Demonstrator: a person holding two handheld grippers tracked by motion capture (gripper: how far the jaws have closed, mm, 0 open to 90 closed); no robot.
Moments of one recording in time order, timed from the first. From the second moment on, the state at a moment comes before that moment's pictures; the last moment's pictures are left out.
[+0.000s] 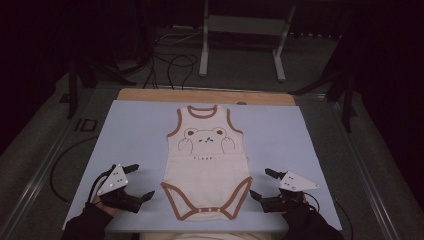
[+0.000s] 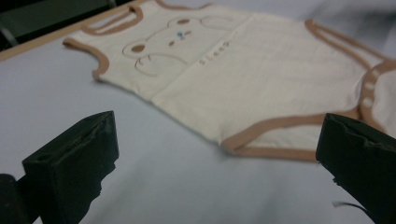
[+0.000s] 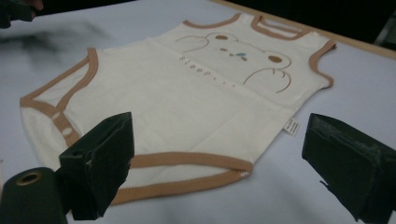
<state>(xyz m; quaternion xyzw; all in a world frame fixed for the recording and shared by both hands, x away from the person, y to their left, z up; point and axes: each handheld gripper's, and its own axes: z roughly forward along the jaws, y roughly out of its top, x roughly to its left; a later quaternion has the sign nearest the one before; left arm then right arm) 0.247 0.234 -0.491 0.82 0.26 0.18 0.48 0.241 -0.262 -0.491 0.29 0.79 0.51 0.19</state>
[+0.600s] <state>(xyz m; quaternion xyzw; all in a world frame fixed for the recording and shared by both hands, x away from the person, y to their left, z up) 0.258 0.219 -0.465 0.83 0.25 0.16 0.47 0.250 -0.257 -0.440 0.30 0.79 0.49 0.22</state>
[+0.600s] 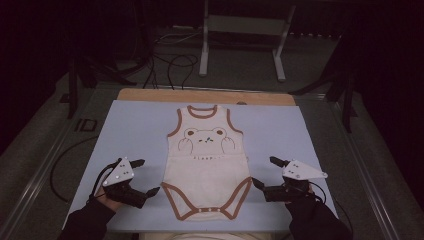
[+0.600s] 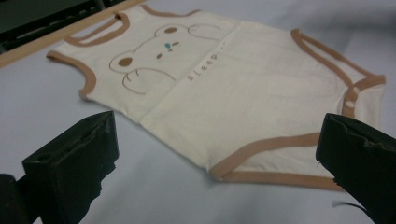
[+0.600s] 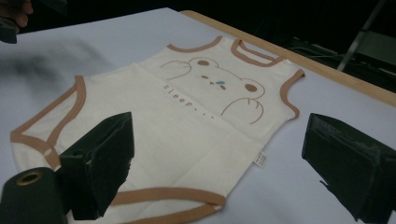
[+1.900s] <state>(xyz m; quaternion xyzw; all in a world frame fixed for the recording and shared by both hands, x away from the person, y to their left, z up) 0.311 0.207 -0.430 0.84 0.25 0.16 0.46 0.321 -0.219 -0.409 0.29 0.81 0.47 0.23</state>
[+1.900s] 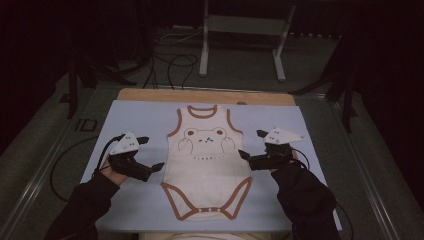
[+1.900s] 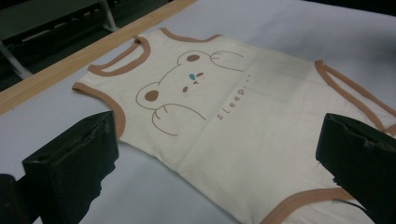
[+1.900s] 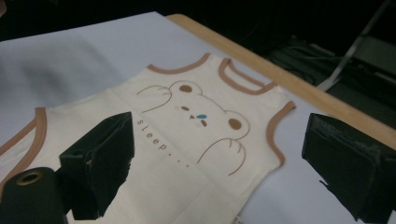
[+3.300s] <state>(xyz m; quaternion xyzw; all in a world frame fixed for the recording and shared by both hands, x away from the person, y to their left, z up) 0.368 0.179 -0.499 0.85 0.32 0.10 0.40 0.383 -0.214 -0.500 0.35 0.83 0.41 0.13</state>
